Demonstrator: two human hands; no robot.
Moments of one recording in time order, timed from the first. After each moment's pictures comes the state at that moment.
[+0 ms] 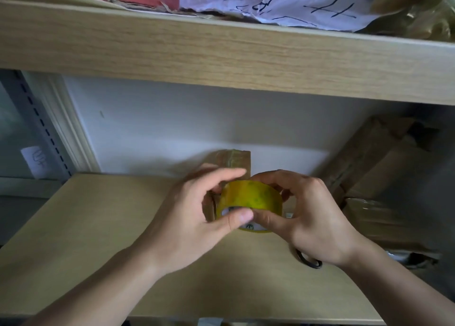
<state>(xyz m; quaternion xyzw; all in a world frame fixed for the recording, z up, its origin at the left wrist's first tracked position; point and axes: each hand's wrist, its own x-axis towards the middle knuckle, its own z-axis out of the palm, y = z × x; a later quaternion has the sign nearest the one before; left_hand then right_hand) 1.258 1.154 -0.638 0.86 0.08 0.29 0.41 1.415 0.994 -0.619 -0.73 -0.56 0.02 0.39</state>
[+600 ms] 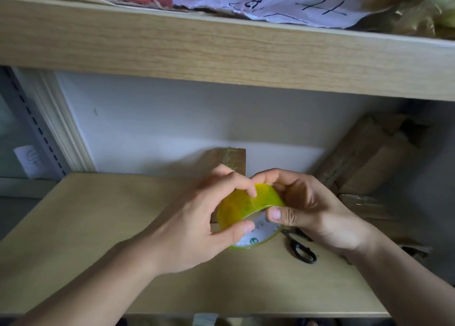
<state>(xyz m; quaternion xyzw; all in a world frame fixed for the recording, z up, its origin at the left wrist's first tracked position) 1.259 1.143 -0.627 0.91 -0.03 0.27 0.32 1.436 0.986 -0.625 -0.52 -0.50 0.39 0.58</state>
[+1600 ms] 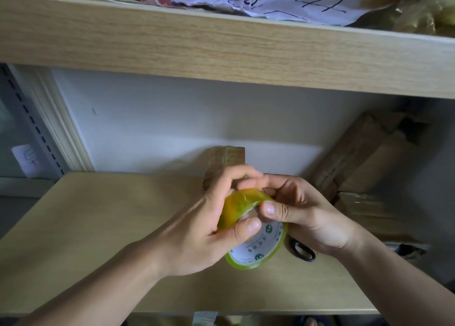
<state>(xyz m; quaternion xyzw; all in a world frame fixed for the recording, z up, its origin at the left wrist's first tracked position) 1.263 1.138 -0.636 0.85 -0.07 0.16 0.49 1.429 0.994 -0.633 -0.49 -0.47 0.44 0.59</state>
